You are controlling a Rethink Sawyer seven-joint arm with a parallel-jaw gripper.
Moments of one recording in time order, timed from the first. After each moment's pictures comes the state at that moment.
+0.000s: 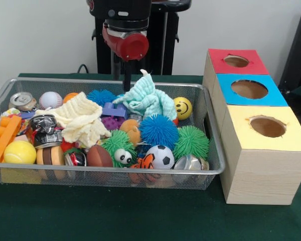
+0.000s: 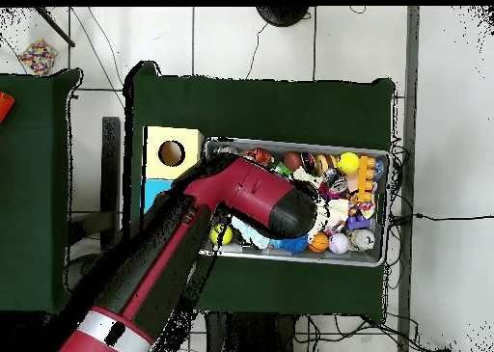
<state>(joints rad) 0.38 -0.15 -0.76 1.18 -2.14 -0.85 2.37</state>
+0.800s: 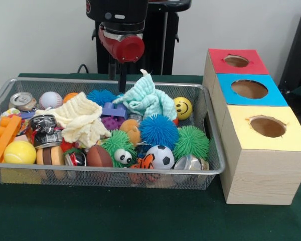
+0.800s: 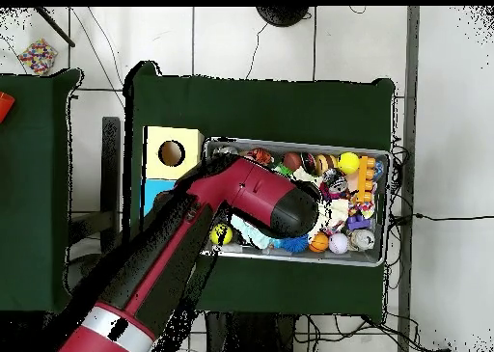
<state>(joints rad) 0.37 -0.14 -0.76 1.18 -2.16 -0.85 2.37</state>
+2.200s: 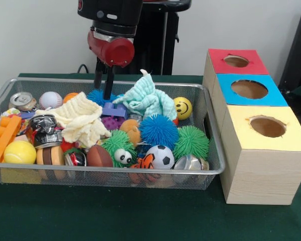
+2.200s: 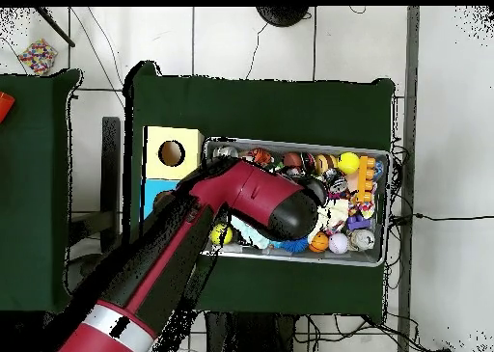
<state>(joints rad) 0.37 -0.13 -0.76 1.20 -2.16 -0.64 2.37</state>
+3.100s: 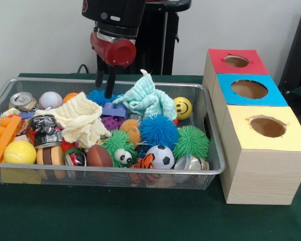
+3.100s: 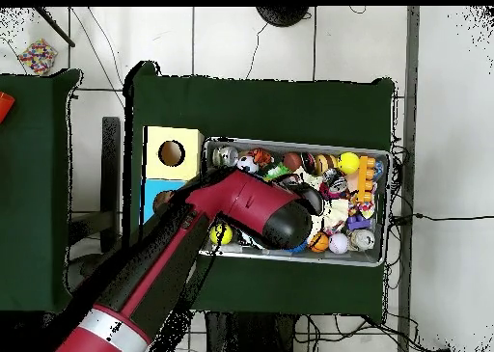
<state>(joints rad) 0.40 -0.12 -0.75 1.25 -2.17 -0.61 2.36</state>
